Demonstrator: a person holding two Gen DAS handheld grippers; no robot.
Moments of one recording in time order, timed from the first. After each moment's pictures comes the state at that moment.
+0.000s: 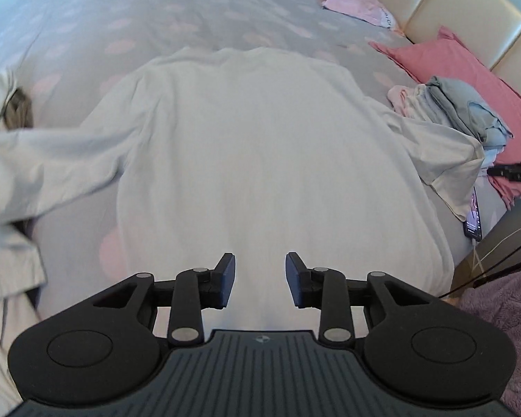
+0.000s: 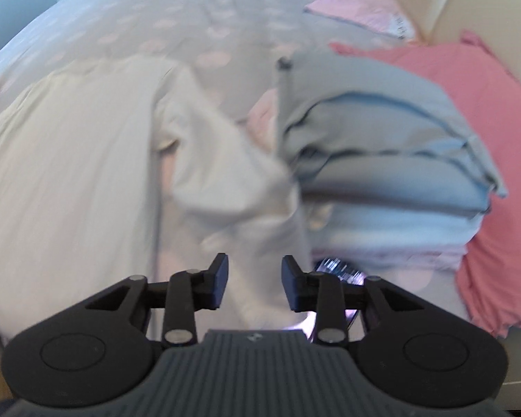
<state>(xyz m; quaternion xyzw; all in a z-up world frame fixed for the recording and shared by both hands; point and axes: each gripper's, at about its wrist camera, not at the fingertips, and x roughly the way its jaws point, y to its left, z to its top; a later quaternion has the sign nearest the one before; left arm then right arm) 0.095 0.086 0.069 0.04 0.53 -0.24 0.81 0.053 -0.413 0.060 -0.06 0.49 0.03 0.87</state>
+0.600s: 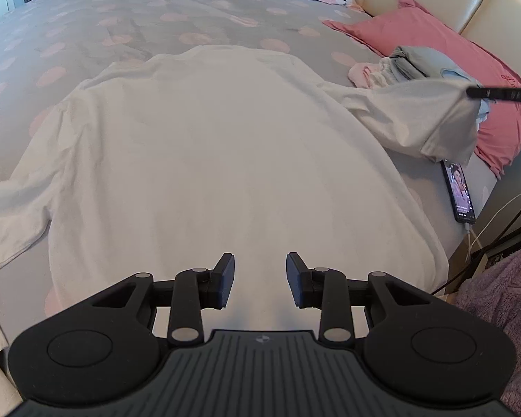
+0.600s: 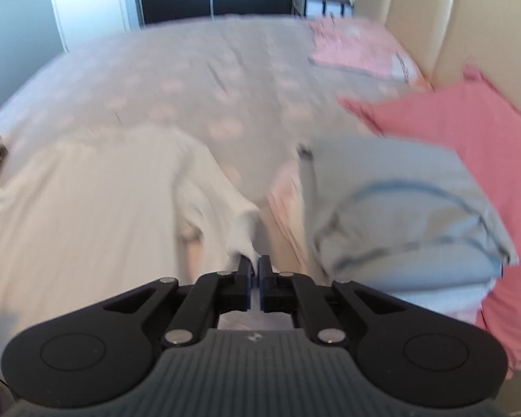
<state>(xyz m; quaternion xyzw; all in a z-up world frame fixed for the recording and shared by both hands) 0.108 0.025 0.048 0.08 0.52 -0.31 0.80 0.081 -0.370 0.114 -0.02 0.40 0.08 0.91</state>
